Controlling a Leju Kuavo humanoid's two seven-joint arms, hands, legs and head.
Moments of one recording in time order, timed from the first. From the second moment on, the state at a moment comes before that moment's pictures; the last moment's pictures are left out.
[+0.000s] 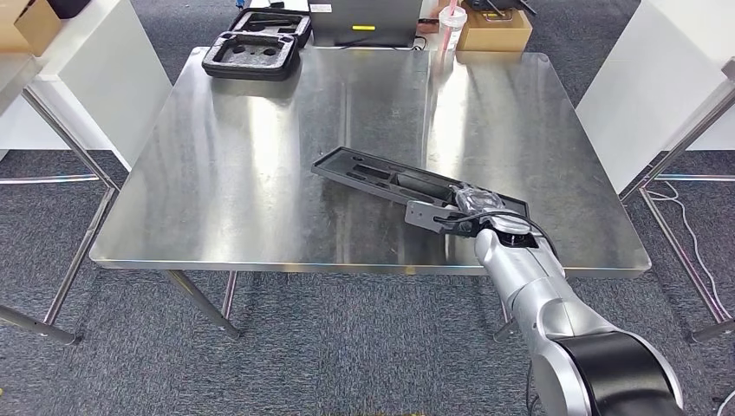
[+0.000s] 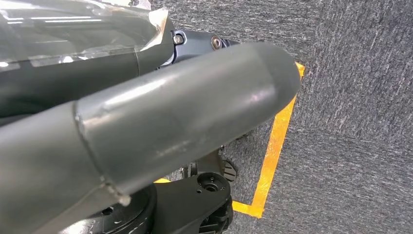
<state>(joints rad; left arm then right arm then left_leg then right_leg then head) -0.09 -0.04 0.37 -0.20 -0.05 0.01 -0.26 -0.89 0.01 0.26 -0.35 1.31 0.18 0.04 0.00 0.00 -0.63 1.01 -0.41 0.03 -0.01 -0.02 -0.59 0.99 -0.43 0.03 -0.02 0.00</state>
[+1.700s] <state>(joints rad) -0.05 -0.07 0.51 -0.20 -0.05 0.13 -0.43 -0.25 0.06 0.22 -1.72 0.61 -0.50 -0.45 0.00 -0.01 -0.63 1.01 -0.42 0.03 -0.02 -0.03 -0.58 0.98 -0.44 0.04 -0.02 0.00</state>
